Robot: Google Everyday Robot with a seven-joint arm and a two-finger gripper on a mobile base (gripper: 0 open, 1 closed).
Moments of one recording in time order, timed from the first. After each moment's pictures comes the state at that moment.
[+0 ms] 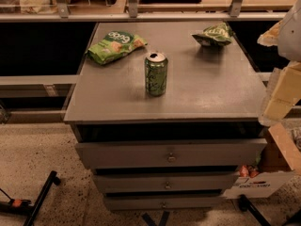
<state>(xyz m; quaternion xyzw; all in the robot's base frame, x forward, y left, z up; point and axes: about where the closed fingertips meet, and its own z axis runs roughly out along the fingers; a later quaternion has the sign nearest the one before) 0.438 -0.217 0.976 -0.60 0.78 -0.03 0.16</state>
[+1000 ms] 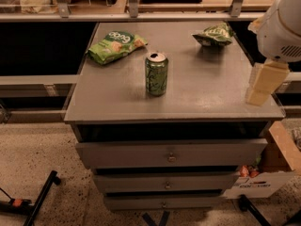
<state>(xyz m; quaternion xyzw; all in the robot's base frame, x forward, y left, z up) 0.495 -0.220 0.965 -0.61 0.75 -0.14 0.19</state>
